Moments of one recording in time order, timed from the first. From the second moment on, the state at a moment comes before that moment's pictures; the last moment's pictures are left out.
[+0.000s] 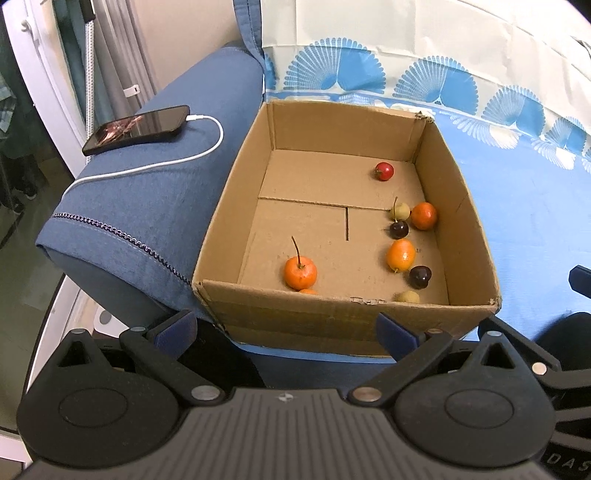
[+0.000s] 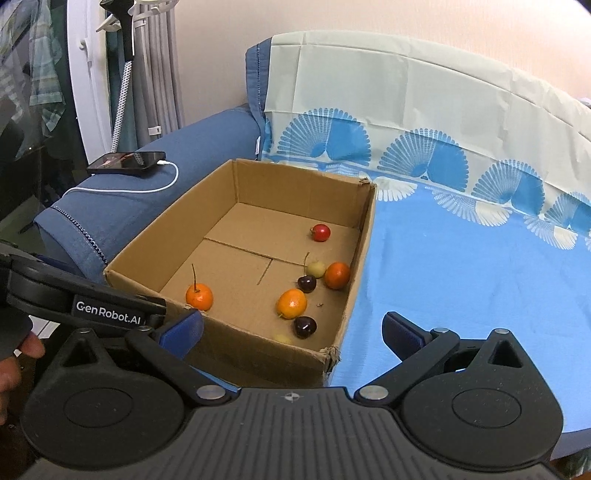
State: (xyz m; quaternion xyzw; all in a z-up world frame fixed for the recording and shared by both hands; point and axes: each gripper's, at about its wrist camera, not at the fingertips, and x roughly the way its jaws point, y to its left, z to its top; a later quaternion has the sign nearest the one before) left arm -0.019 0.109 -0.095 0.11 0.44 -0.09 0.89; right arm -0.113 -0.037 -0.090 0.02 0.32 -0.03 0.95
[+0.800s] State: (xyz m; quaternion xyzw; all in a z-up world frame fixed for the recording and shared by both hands) left arm -0.017 0.108 -0.095 0.12 0.45 -0.09 0.88; right arm -0.112 -0.036 -0.088 0.02 0.32 -0.03 0.95
